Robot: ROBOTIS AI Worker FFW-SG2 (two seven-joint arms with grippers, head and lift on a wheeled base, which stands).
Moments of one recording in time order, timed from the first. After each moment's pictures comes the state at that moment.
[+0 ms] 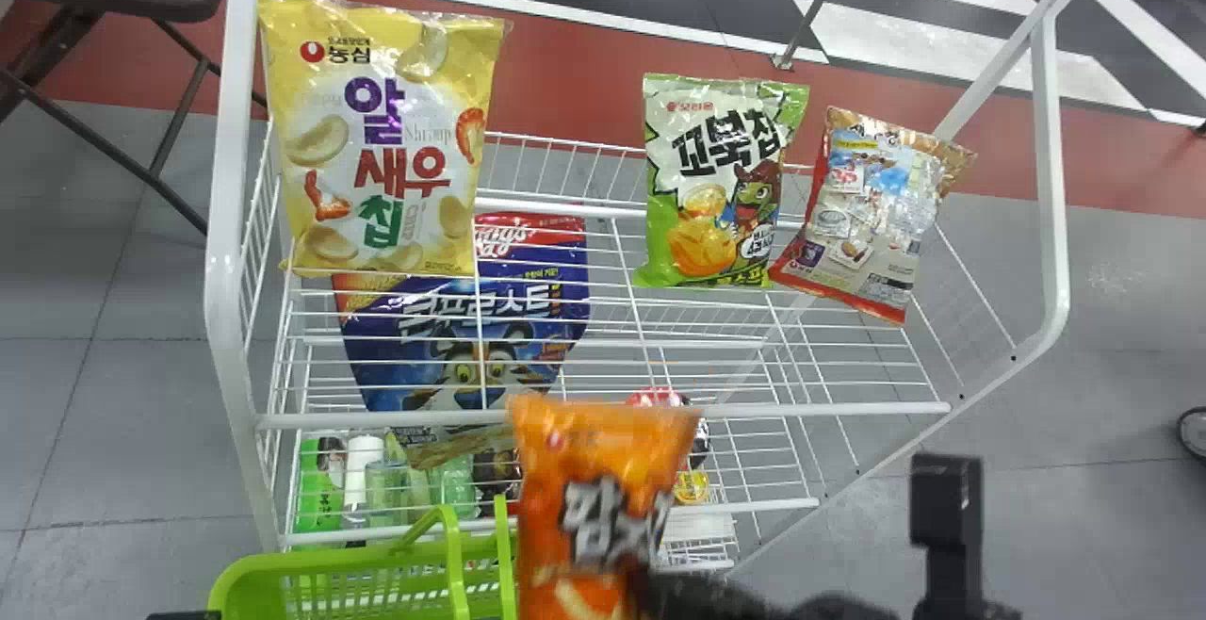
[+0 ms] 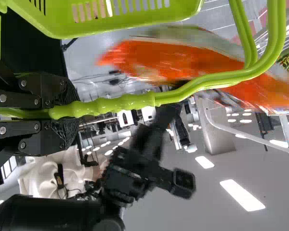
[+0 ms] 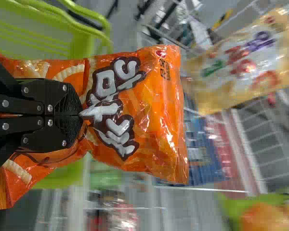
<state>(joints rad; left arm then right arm) 0.60 0.14 -0.16 -2.13 0.64 1.19 -0.93 0.80 0.00 -0.44 -2.69 -0.34 1.40 0.68</state>
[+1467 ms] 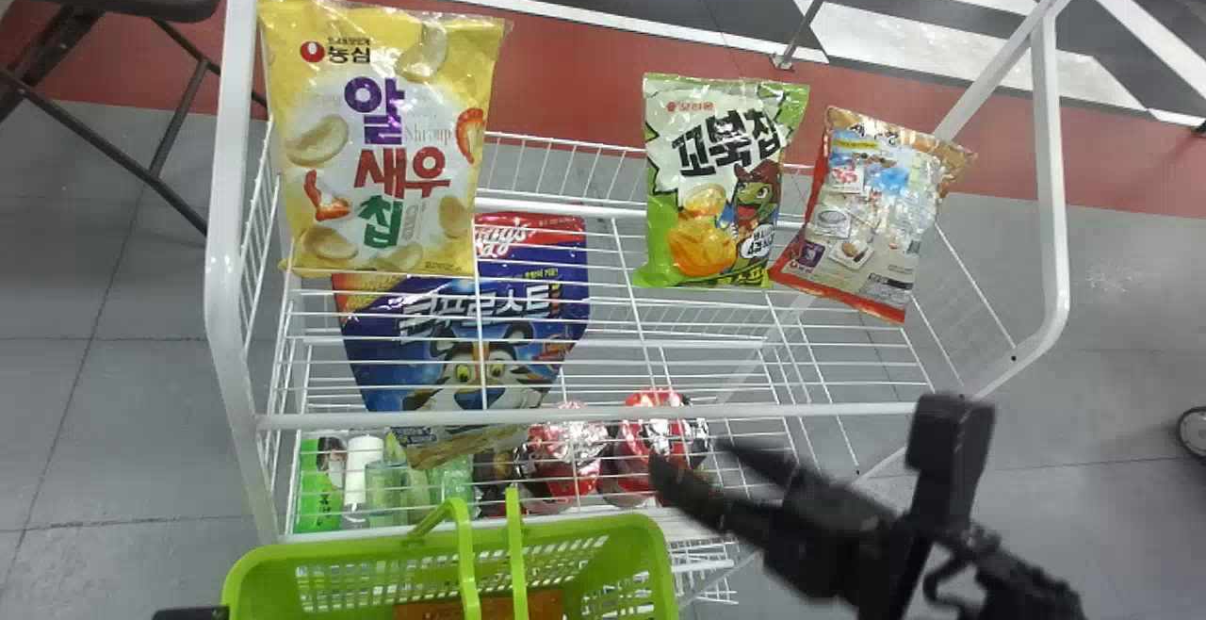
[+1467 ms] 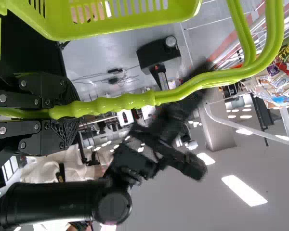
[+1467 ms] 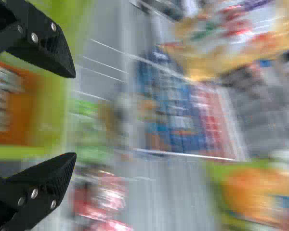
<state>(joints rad) 0.61 0.14 -0.17 -2.15 0.63 1.18 -0.93 0.69 0.00 -0.39 -2.46 -0.27 0.78 0.54</state>
